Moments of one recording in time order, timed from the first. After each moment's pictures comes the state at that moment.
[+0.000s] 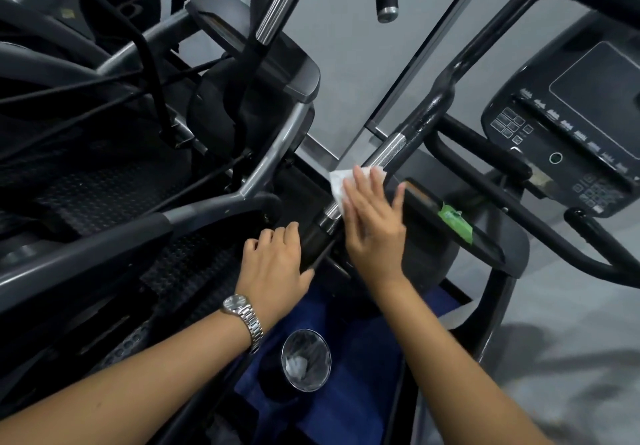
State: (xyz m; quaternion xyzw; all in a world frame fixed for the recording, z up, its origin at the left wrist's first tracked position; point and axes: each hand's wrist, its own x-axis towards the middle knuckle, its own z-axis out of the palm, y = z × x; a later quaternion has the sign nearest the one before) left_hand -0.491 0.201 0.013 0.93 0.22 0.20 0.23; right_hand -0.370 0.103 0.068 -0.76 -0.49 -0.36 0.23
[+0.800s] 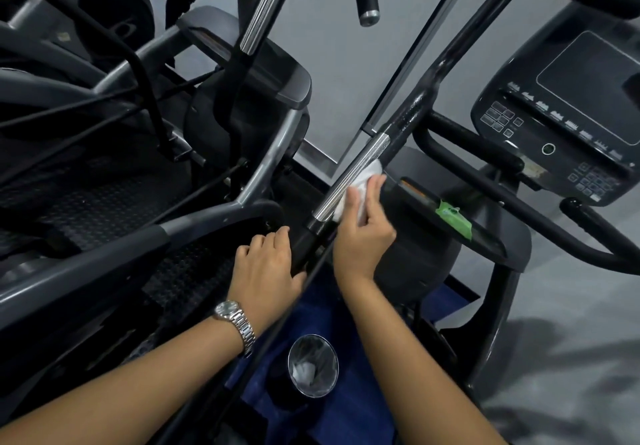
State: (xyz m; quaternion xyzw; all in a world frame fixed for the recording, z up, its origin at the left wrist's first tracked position) left_hand -0.491 0.199 0.017 0.92 0.22 0.21 0.24; right_hand -0.398 0.130 0.070 -0.75 -0.24 -0.25 0.57
